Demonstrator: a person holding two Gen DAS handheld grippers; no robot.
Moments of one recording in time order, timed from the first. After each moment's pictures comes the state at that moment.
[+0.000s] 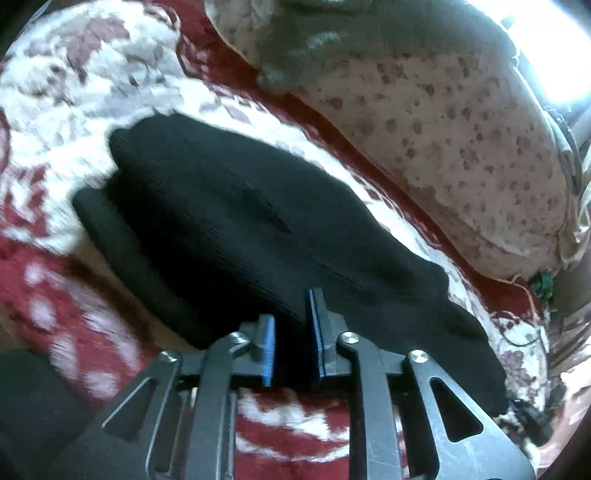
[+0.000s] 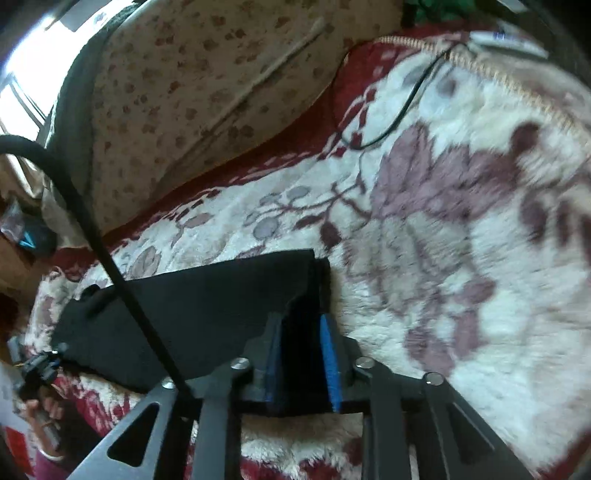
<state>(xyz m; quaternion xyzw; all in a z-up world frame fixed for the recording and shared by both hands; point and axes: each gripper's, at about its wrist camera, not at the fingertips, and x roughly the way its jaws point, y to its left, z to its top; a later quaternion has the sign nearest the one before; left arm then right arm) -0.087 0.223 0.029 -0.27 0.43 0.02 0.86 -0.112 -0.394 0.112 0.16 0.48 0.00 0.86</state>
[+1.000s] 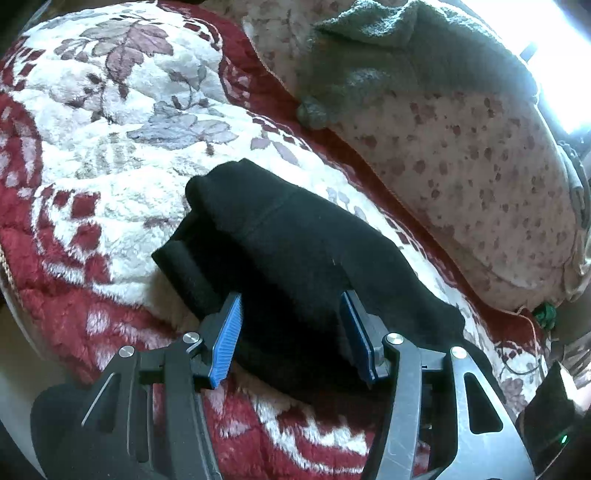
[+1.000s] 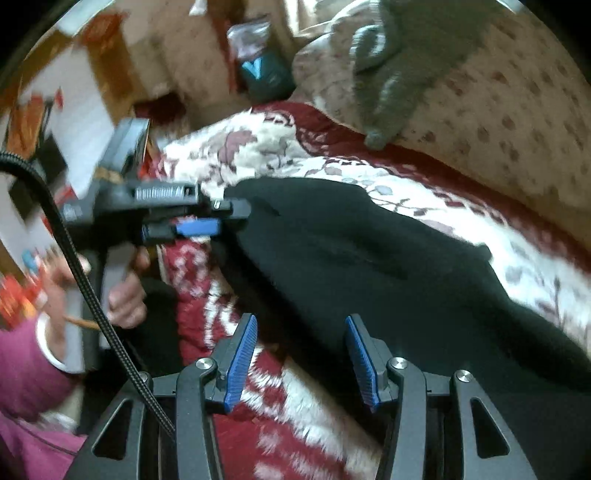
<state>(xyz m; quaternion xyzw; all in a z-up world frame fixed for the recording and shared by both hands) -0.083 0.276 0.036 -0.29 0.41 0.05 0.86 -0.079 0.023 0.079 -0.09 0.41 0.43 0.80</state>
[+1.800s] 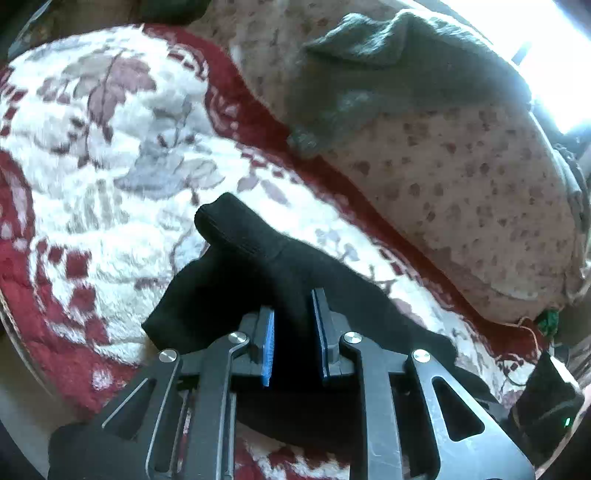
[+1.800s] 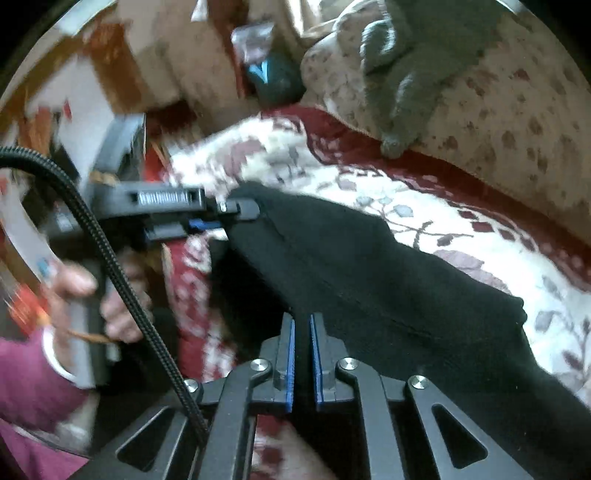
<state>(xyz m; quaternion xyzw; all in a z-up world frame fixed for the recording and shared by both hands) -0.062 0.282 0.067 -0.27 0.38 0.05 0.88 -0.034 0.028 0.086 -0.02 0.42 0.47 0.78</state>
